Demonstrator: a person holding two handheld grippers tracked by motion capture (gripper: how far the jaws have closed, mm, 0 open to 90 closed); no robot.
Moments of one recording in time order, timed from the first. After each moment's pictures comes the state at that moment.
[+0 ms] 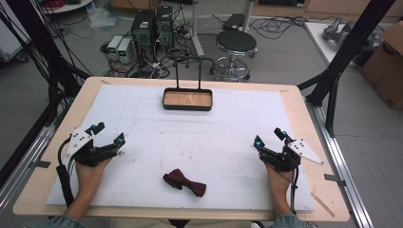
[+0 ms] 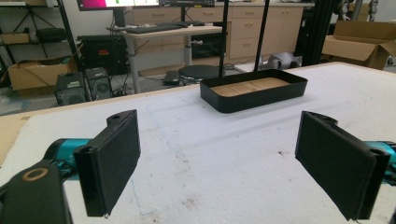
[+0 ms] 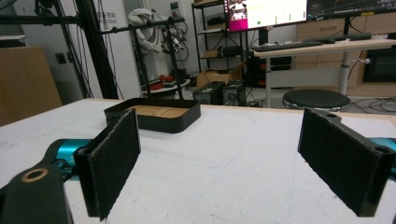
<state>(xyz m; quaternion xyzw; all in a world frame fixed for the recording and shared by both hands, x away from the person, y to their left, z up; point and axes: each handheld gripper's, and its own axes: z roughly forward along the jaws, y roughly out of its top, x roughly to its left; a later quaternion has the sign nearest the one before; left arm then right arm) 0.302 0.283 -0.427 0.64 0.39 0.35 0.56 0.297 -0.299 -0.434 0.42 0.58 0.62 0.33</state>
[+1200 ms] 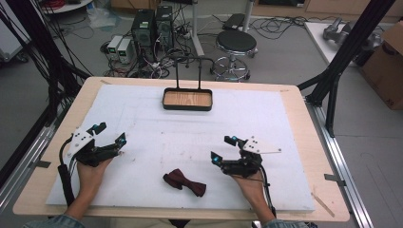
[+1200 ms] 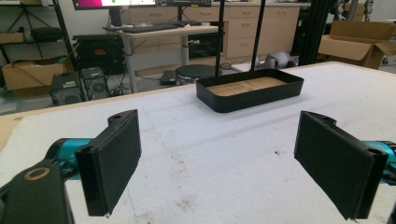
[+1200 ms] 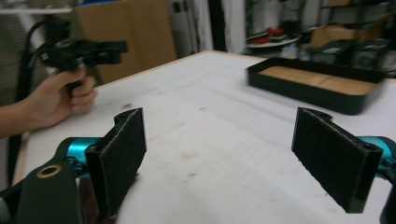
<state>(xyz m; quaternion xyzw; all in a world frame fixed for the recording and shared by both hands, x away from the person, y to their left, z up) 0.304 0.280 -0.428 0.64 0.39 0.35 0.57 0.290 -0.190 -0.420 0.29 0.72 0.62 0.13</state>
